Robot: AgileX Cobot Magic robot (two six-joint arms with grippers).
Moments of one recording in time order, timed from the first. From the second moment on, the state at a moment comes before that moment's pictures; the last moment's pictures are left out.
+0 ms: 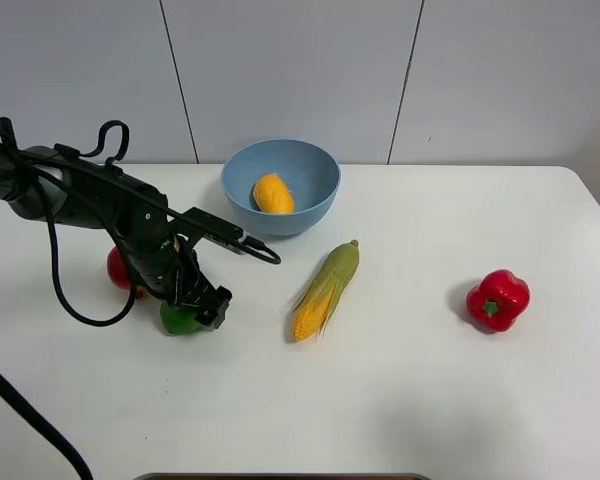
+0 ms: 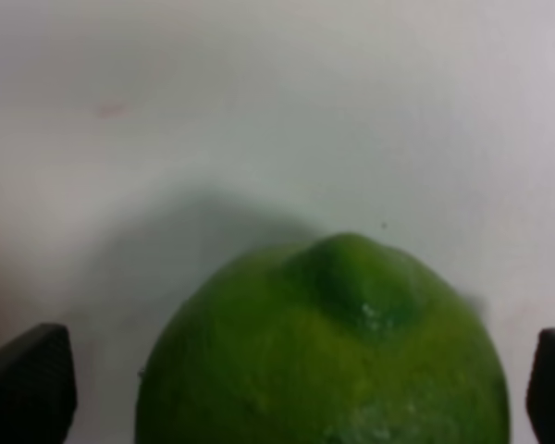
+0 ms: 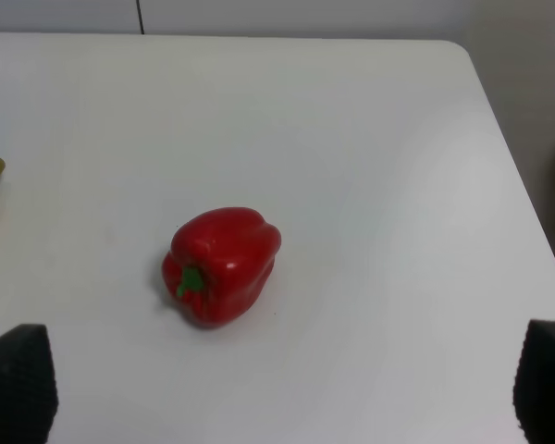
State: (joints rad) left arm -0.54 1.94 -0.98 0.03 0.45 0.01; right arm 0.06 0.00 -0.56 -0.10 1.10 0.08
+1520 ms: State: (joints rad) left arm -0.54 1.99 -0.98 0.02 0.41 0.02; right arm 0.06 0.00 -0.56 -0.10 1.10 0.08
